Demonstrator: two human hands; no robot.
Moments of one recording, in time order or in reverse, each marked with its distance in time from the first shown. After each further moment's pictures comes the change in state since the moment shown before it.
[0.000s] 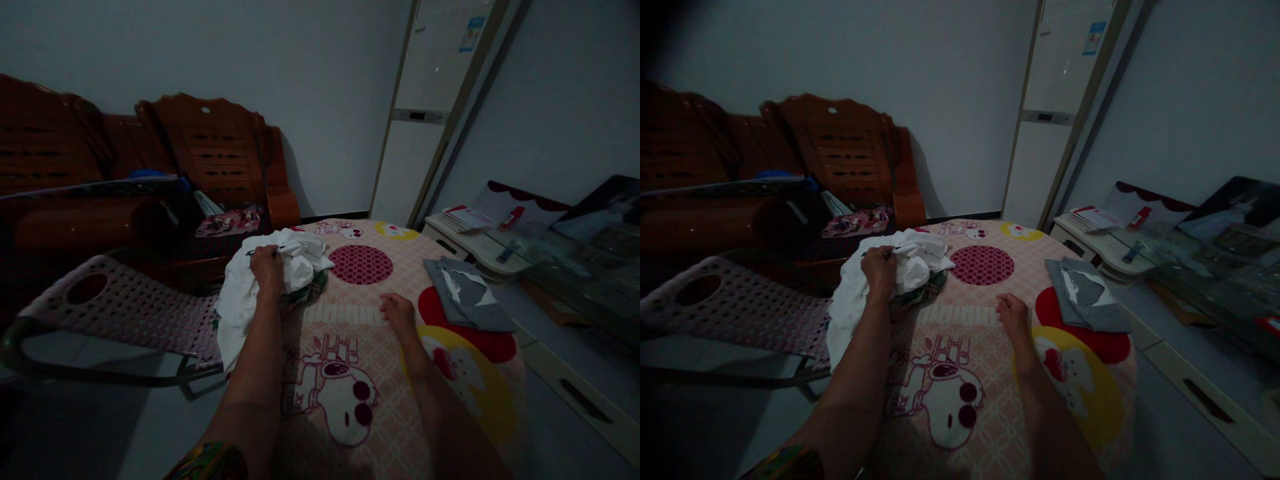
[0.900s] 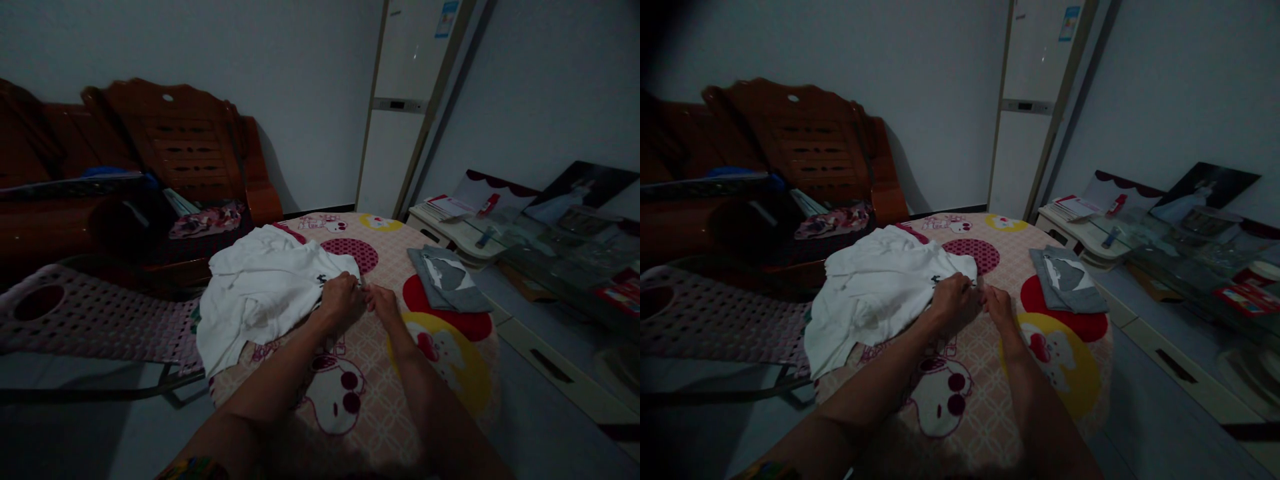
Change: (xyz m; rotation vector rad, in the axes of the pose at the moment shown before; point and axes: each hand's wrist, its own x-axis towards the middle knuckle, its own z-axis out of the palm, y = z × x) left_hand -0.145 0.126 0.028 0.028 -0.637 0.605; right_hand -0.004 -0.003 -0.004 0.025 -0.115 -0.127
